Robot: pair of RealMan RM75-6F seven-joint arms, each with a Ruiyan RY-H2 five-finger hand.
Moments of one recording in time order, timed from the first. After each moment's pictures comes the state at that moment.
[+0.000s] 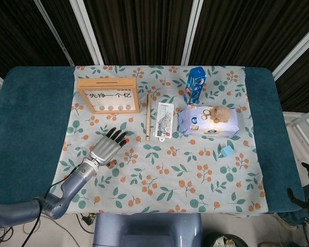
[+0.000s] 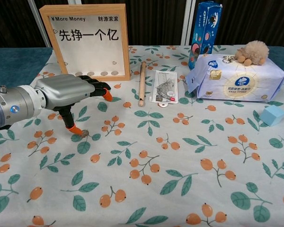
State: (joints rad) left arm -0.81 -1.61 -0.05 -1.36 1.17 0.87 0.51; right arm -0.03 -1.06 0.14 -1.87 -1.14 1.48 -0.11
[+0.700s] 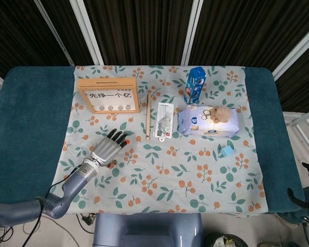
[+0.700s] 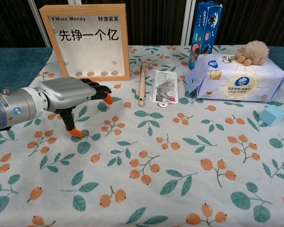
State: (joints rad) left arm -0.82 -1.61 -0.05 -1.36 1.14 0.84 0.53; right arm -0.03 -1.06 0.14 -1.87 -1.14 1.48 -0.11
